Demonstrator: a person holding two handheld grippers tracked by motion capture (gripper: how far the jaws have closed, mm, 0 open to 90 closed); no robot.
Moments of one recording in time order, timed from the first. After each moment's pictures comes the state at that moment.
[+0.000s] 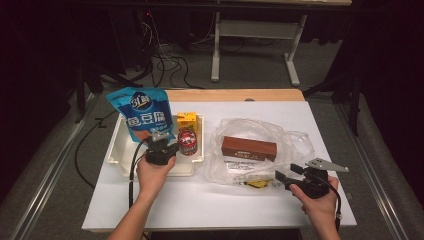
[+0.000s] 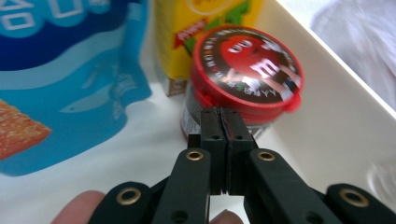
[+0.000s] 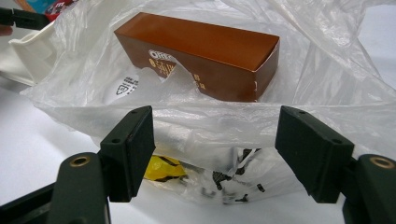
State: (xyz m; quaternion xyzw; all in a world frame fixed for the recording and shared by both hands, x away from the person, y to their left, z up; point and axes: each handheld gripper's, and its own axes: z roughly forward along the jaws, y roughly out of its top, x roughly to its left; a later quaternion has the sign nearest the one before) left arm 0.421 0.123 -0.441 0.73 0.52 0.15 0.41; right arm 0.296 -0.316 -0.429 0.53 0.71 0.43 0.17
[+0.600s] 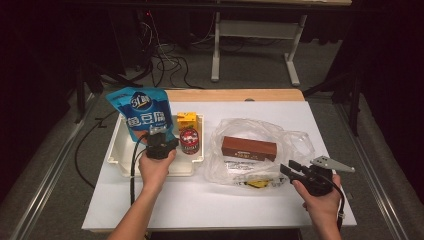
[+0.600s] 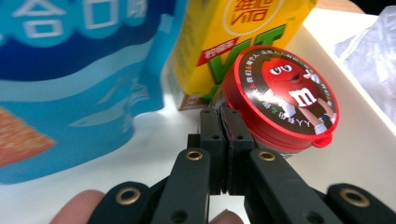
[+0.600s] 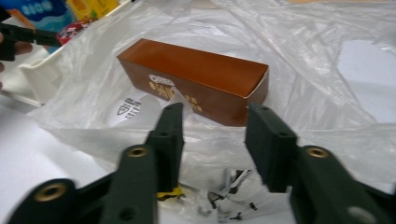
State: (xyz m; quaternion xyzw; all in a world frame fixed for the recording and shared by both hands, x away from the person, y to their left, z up) left arm 0.437 0.123 -0.444 0.70 0.56 0.14 0.43; right arm 0.296 -0.320 -0.418 0.52 0.69 0.45 0.20
